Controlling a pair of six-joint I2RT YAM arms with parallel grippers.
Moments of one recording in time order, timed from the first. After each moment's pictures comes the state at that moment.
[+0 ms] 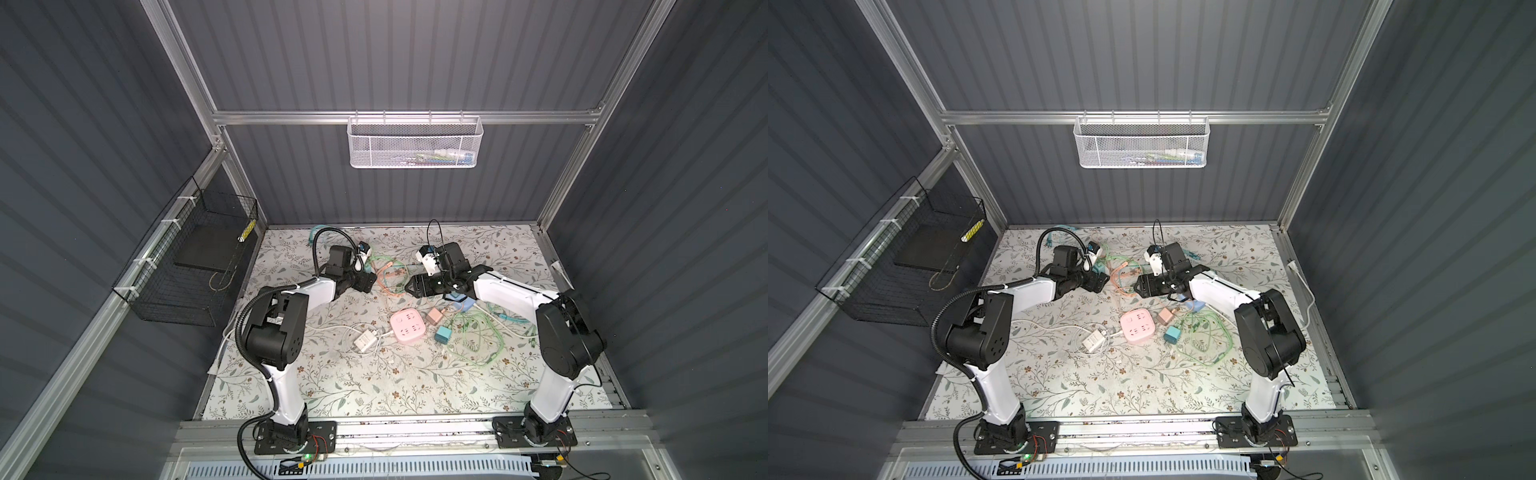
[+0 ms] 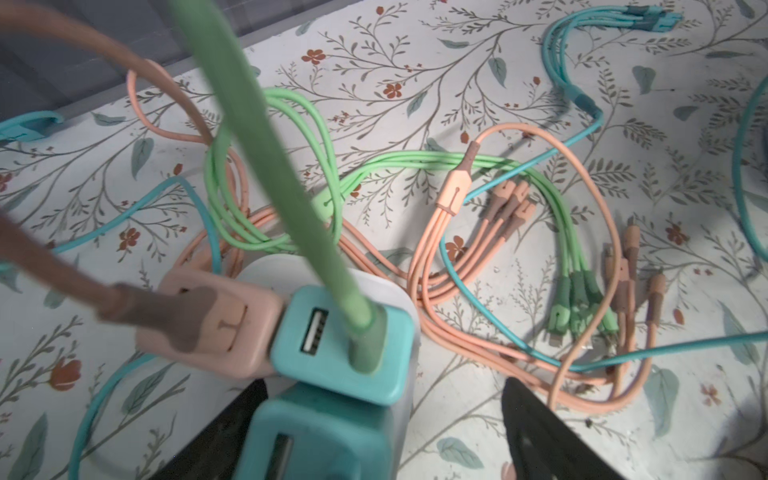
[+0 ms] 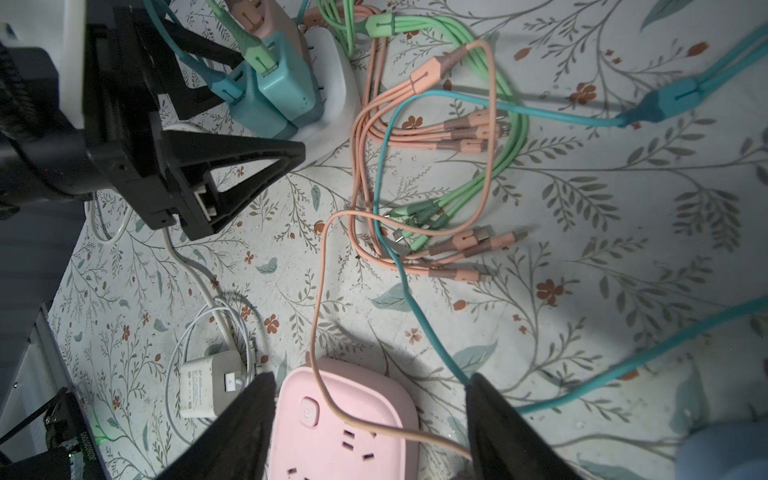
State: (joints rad) left arm -0.30 1.89 1.13 0.03 0.24 0.22; right arm 0.53 1.81 1.24 -0.27 -0.36 0.28
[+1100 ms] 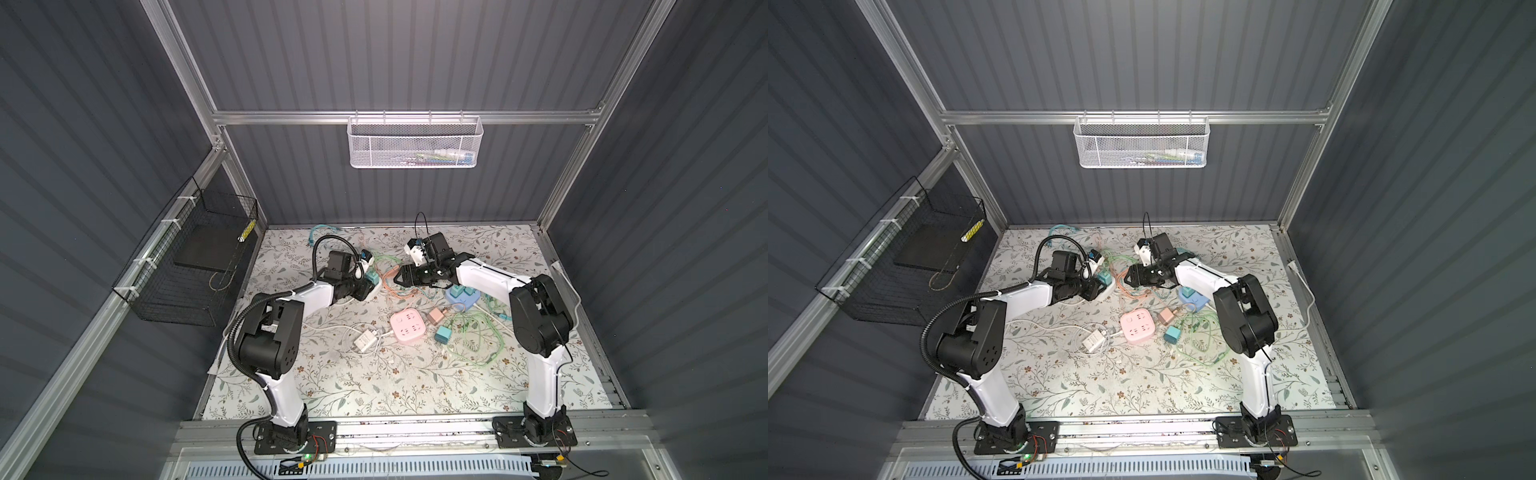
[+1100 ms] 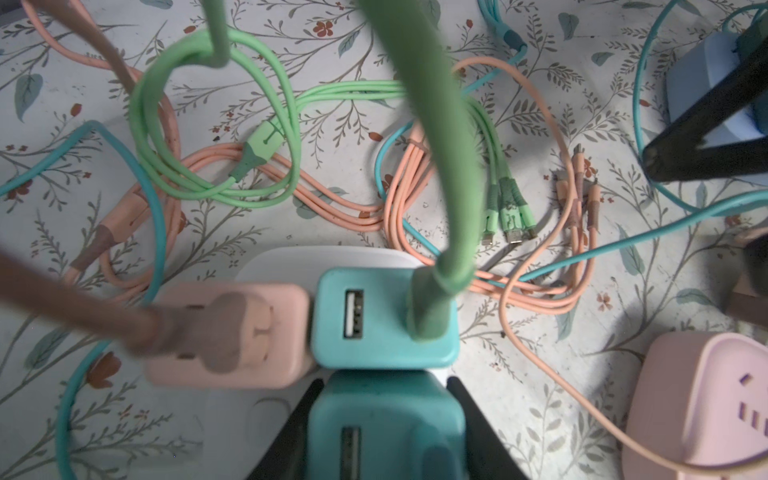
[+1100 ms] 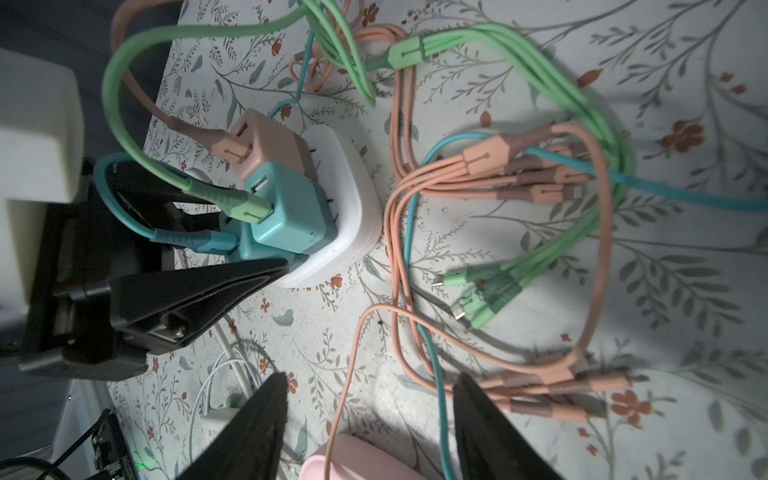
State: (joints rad) left arm -0.32 1.81 1.06 -0.08 0.31 0.22; right arm 0.54 2.04 1.51 -0.34 -0.44 0.34
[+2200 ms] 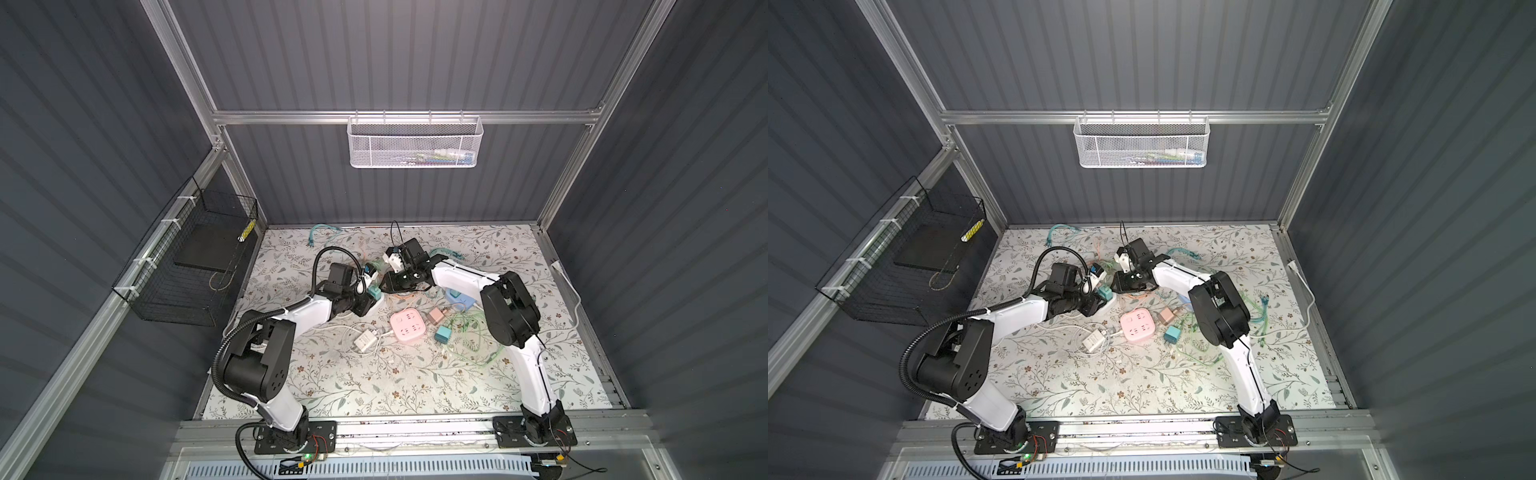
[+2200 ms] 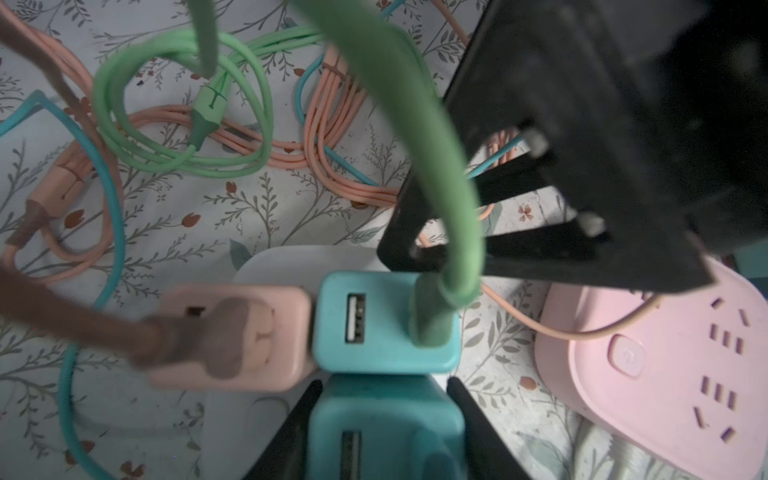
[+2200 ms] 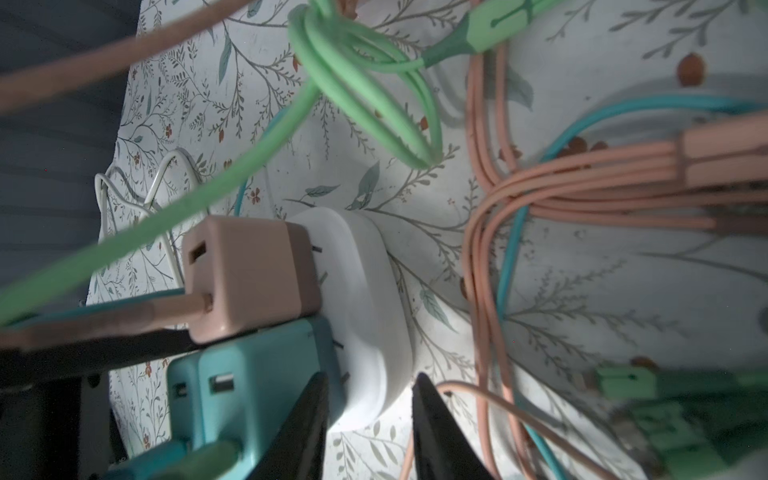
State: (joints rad) left arm -0.38 1.65 0.90 -0.12 0.29 0.25; right arm 0.64 2.26 1.73 -0.42 -0.45 0.36
